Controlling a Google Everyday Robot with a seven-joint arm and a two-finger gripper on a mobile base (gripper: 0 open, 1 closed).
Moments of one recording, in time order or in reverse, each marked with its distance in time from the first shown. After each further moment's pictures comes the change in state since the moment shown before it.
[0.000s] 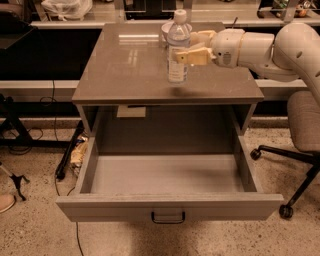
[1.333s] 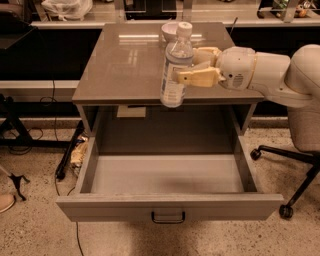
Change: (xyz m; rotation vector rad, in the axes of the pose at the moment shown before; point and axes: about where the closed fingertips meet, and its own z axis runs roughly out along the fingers) arm -0.023 0.102 -0.039 -0.162 -0.121 0.053
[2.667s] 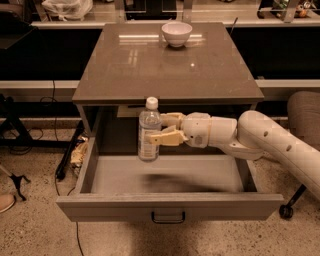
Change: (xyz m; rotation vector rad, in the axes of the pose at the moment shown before) arm 0.166 0.072 0.057 -0.064 0.062 0.181
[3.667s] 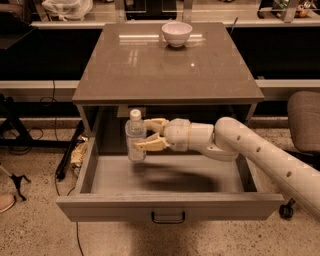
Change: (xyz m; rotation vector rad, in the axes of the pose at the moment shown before) arm 0.045 -0.017 0.053 -0.019 -0.003 -0.156
